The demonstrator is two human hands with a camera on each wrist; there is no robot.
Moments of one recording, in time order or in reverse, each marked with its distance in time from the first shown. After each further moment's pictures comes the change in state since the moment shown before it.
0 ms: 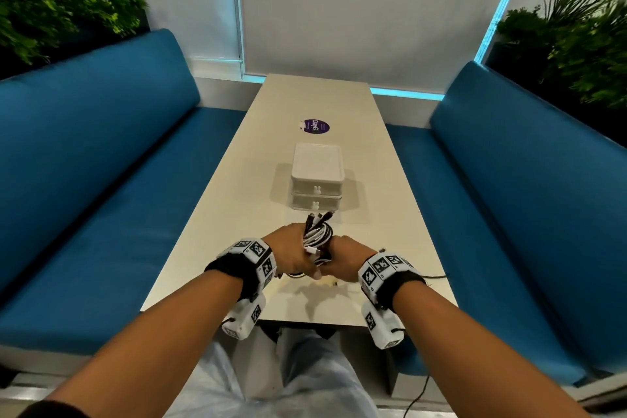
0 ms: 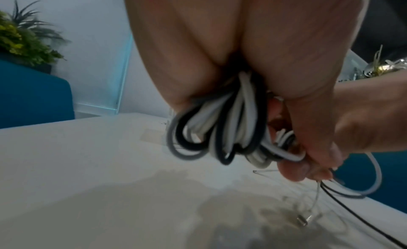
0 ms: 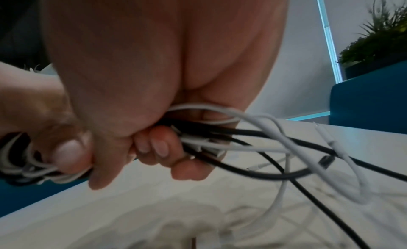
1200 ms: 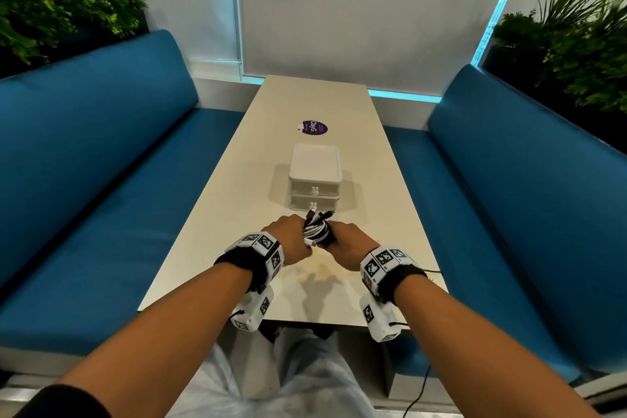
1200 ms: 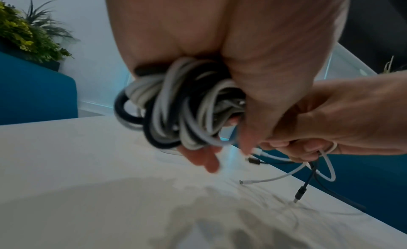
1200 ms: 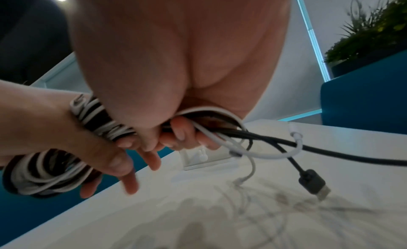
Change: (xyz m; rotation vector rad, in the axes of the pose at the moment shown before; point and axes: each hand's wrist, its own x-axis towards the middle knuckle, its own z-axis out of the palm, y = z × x) left_hand 0.019 0.004 -0.001 0.213 0.105 -0.197; right_hand 0.002 0.002 -0.014 0.032 0.170 0.059
